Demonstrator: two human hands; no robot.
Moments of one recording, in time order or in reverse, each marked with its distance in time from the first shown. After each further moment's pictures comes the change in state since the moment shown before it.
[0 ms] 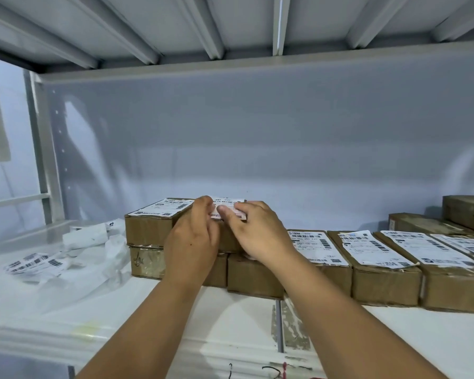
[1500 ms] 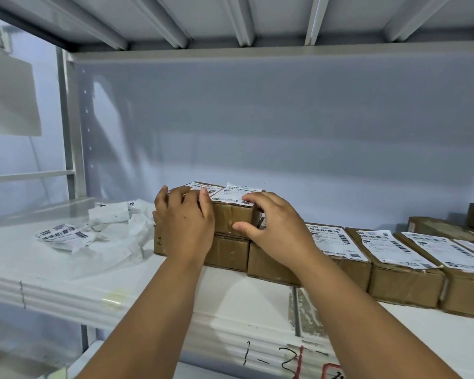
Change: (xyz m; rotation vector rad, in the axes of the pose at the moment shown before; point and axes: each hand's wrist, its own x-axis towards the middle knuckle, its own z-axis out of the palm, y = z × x) left_hand 0.004 -0.040 -0.008 0.270 -0.099 -0.379; right_hand -0.016 0.003 0.000 -0.117 0.015 -0.269
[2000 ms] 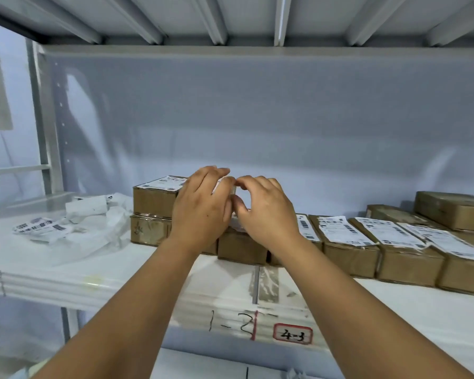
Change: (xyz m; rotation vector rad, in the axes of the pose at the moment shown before) left_hand -0.017 0.058 -0.017 -0.023 0.136 0.738; right_hand -0.017 -0.004 -0.033 -0.142 0.190 0.006
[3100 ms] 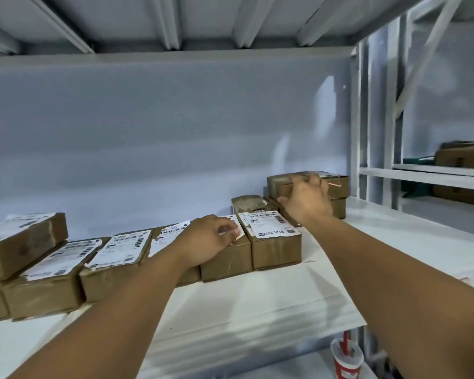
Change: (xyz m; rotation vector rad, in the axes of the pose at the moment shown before) left_hand 0.067 0.258 0.084 -0.615 -1.024 -0.154; right_hand -0.071 0.306 -0.188 -0.382 0.010 0.724
